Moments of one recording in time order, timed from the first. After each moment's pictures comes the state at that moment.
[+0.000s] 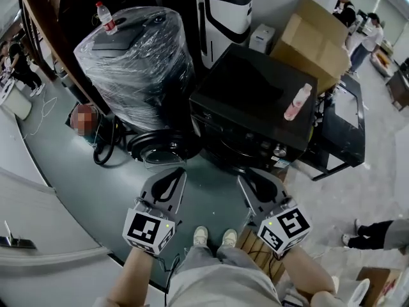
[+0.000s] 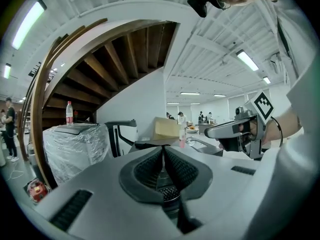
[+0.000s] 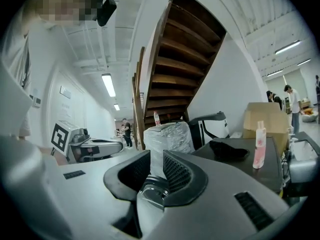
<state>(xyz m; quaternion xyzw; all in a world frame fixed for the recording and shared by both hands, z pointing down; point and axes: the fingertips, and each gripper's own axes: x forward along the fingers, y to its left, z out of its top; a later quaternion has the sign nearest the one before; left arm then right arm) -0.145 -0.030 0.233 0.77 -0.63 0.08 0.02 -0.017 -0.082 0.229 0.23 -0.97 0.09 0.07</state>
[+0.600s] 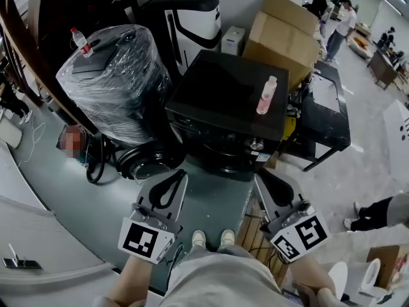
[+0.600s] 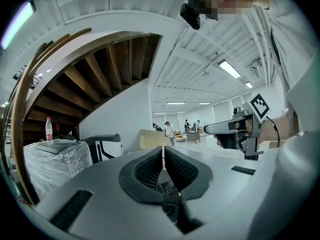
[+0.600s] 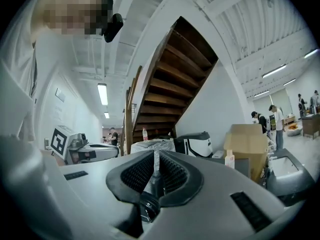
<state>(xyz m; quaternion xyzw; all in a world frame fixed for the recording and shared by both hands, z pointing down) -0.050 -0.027 0.158 0.82 -0.57 0.05 -0.04 0.095 -0.067 0.148 0.31 -0.95 0.04 0.00</state>
